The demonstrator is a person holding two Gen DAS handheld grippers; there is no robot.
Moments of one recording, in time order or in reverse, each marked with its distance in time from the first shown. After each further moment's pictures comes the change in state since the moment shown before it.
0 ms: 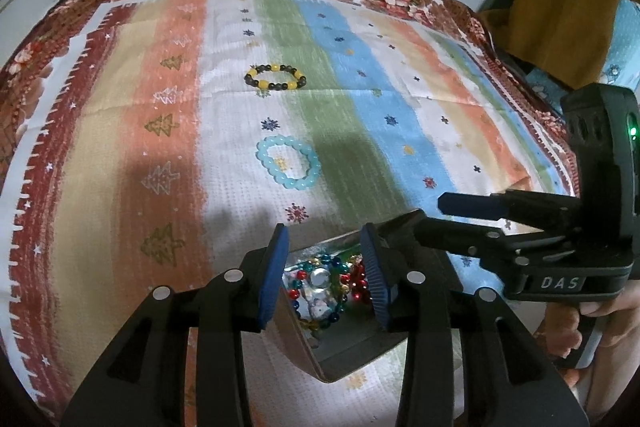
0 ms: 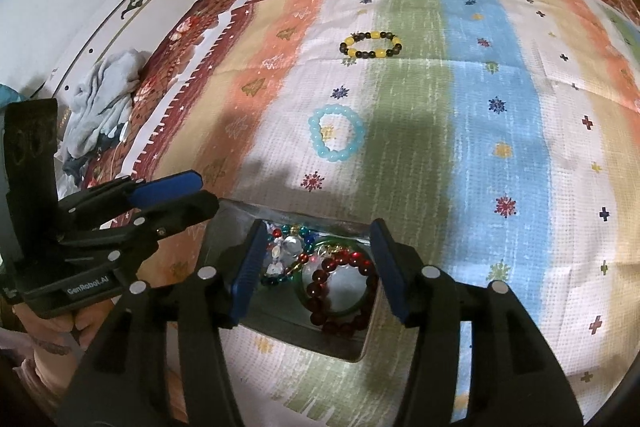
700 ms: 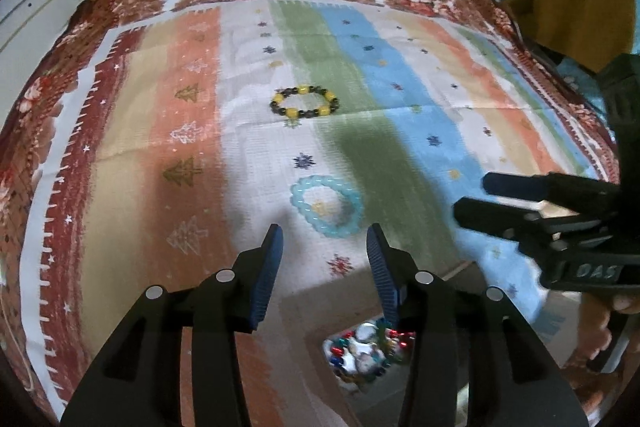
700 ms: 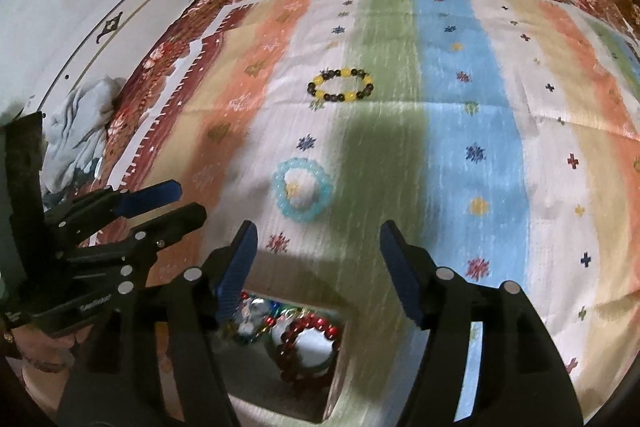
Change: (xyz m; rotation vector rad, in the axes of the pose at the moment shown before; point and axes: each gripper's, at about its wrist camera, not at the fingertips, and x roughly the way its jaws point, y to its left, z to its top) left arm 0.029 0.012 0.046 0.055 0.009 0.140; right arm 0.009 -0.024 0.047 0.021 -0.054 -0.075
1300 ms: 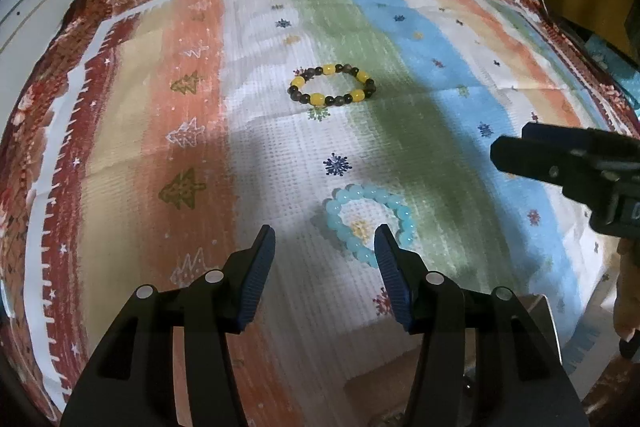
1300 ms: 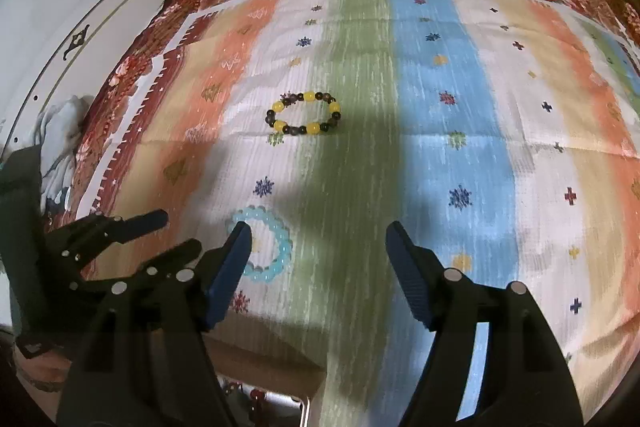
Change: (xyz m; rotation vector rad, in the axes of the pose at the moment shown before) left arm 0.058 0.011 0.026 0.038 0.100 0.075; right arm 0.037 -0.025 0.048 0.042 0.005 -0.067
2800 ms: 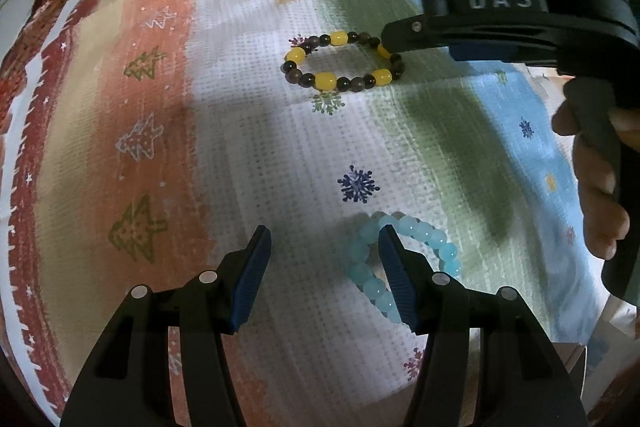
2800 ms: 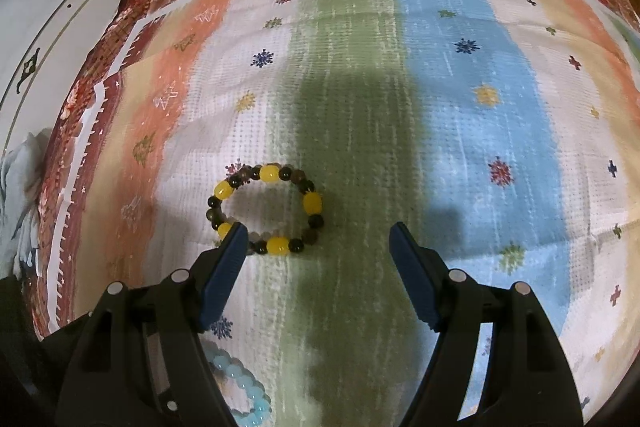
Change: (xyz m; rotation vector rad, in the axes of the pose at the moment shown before) left arm 0.066 0.017 0.030 0.001 0.120 -0.045; right arm 0.115 -0.019 0.098 0.064 0.079 -0.038
